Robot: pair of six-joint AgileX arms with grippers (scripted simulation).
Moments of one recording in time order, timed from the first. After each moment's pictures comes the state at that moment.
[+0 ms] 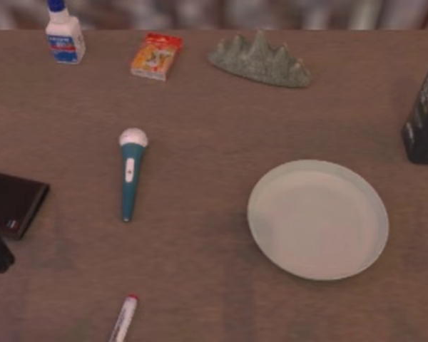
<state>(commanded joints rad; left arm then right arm) 0.00 0.00 0.00 0.00 0.00 0.00 0.00 0.00 0.00 0.00 0.00 0.00</state>
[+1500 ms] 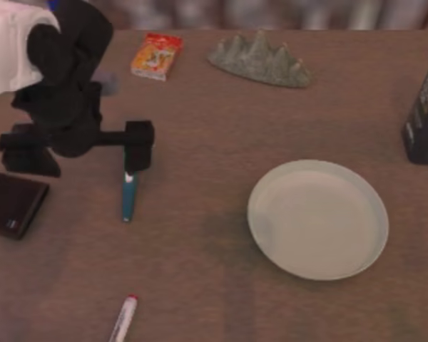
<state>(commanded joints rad) -0.36 1.79 1.30 -0.89 -0.03 -0.33 0.00 0.00 0.00 0.00 0.00 0.00</state>
